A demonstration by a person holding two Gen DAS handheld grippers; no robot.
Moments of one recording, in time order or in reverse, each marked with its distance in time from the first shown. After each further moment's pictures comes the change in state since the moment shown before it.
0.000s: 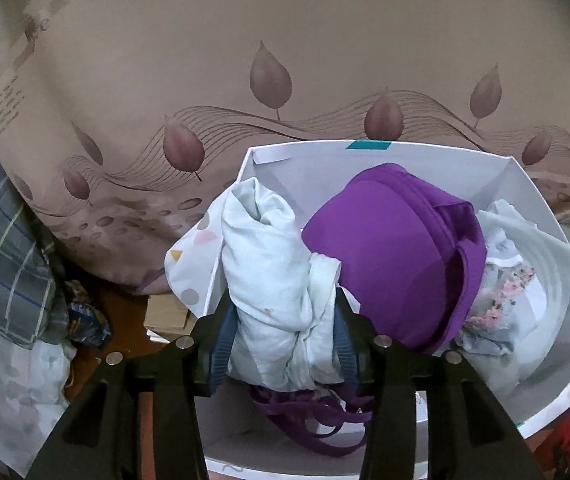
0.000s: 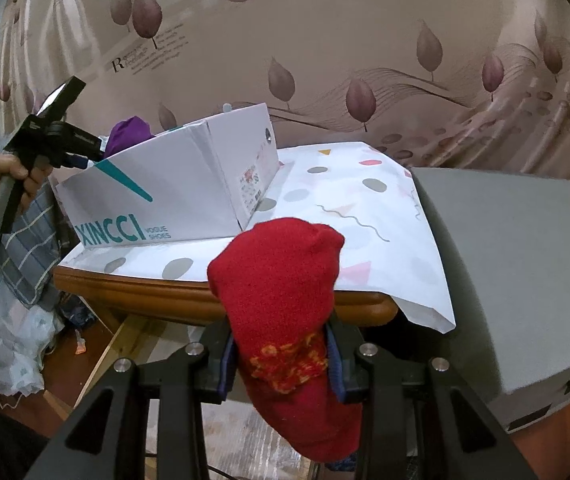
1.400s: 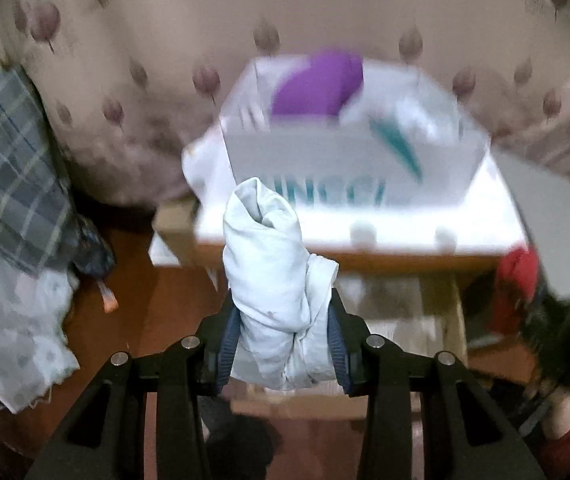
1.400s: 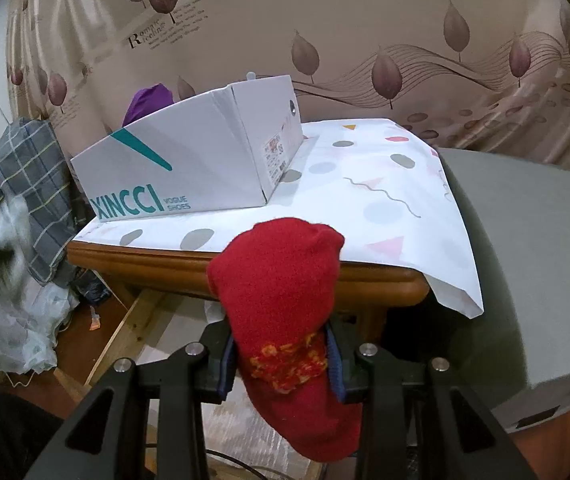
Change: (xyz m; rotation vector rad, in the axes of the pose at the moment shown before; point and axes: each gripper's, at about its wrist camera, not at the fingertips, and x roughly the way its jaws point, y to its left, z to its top) left arm -0.152 -0.010 -0.161 -0.028 0.033 -0.037; right arm 0.011 0.009 -0.005 -0.024 0.086 0.067
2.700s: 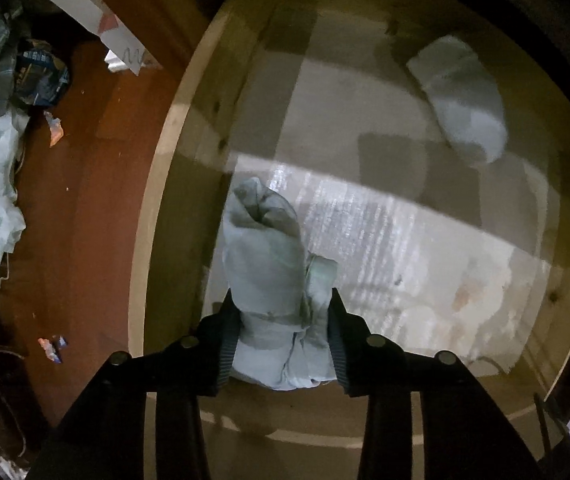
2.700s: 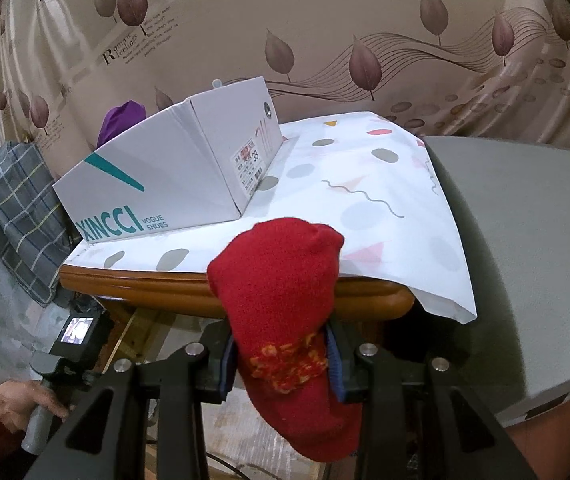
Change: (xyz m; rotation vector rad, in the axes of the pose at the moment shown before) left arm 0.290 -0.013 -0.123 -0.188 0.690 0.020; right arm 0.010 -0.018 0.011 0.086 0.005 -0.008
